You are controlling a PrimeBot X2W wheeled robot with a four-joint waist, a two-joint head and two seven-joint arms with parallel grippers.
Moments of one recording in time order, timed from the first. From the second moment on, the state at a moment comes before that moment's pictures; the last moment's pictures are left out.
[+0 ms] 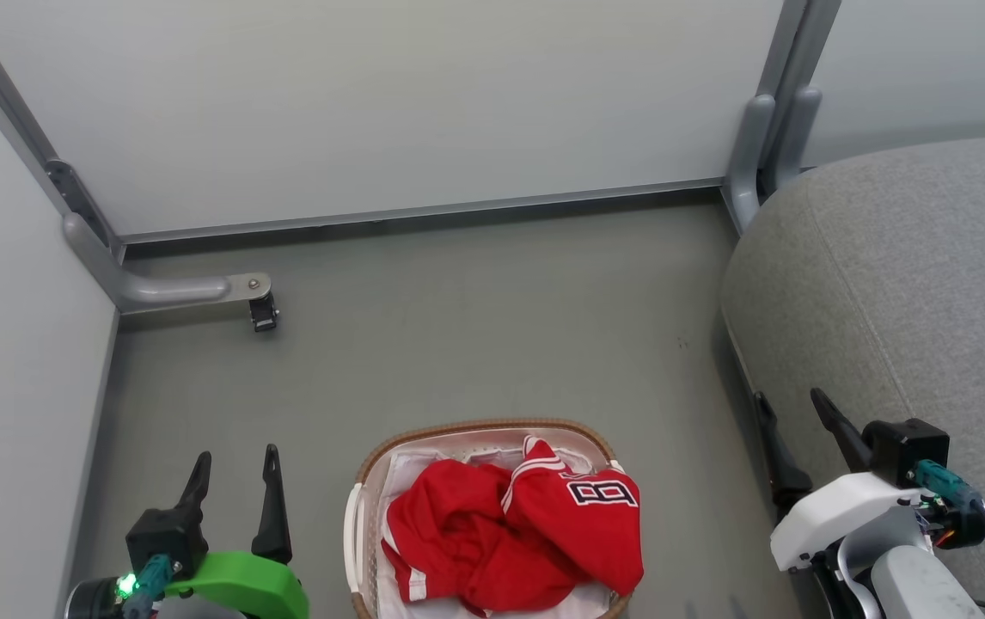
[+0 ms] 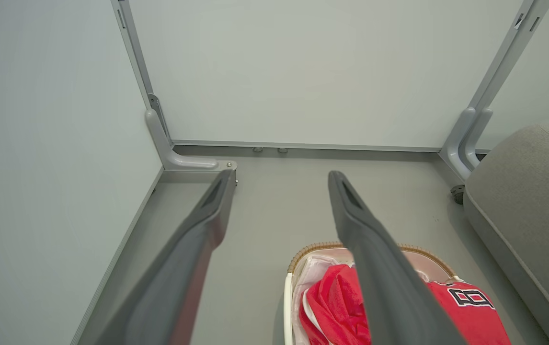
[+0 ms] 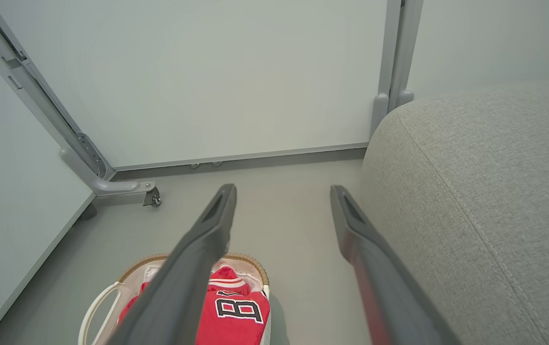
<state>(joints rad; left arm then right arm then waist) -0.04 0.09 -0.11 0.35 -0.24 -0.01 -0.21 -0.17 -0.12 0.09 0.42 0.32 0.13 -0.21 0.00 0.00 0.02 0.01</state>
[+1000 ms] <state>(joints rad) -0.08 0.05 -0.13 0.43 -0.05 -0.05 -0.26 -0.23 -0.12 0.12 0.41 0.14 0.13 -0.26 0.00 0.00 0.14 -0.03</state>
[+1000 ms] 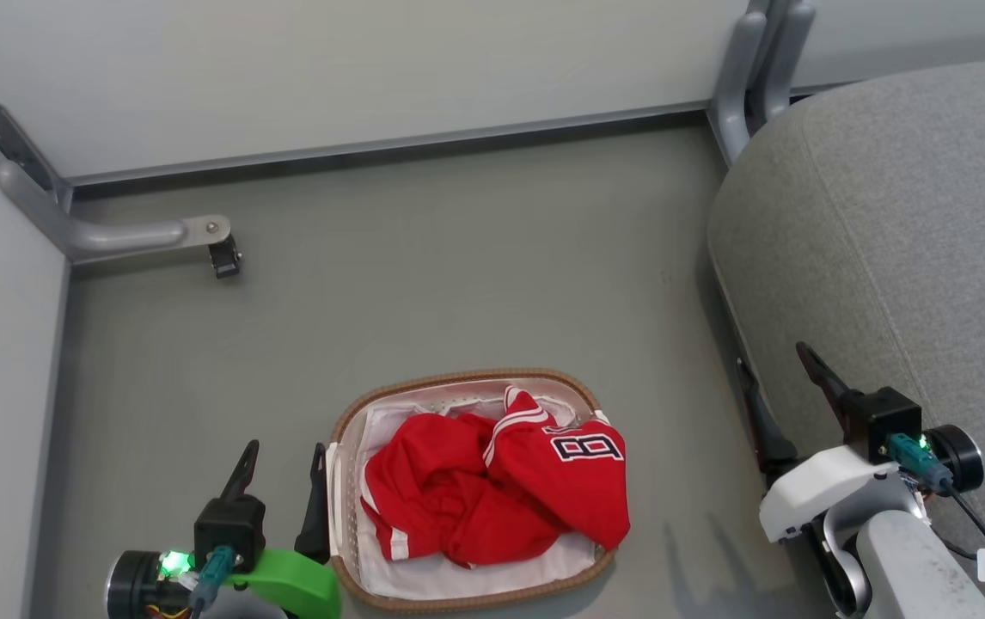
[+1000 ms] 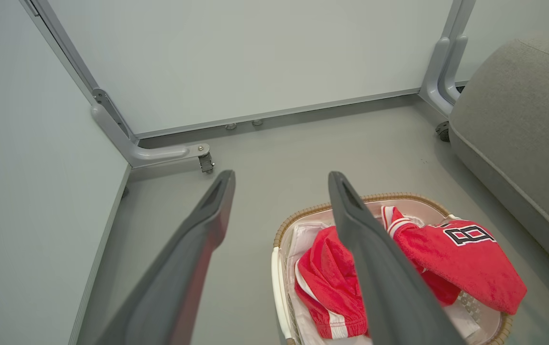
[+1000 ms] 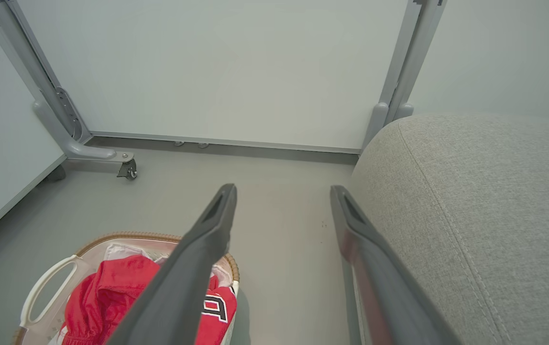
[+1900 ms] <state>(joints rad) -0.47 0.05 -0.34 0.79 -0.18 -0.06 -0.26 -0.41 -0.12 0.15 0.27 0.16 0.13 -0.26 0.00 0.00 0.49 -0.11</state>
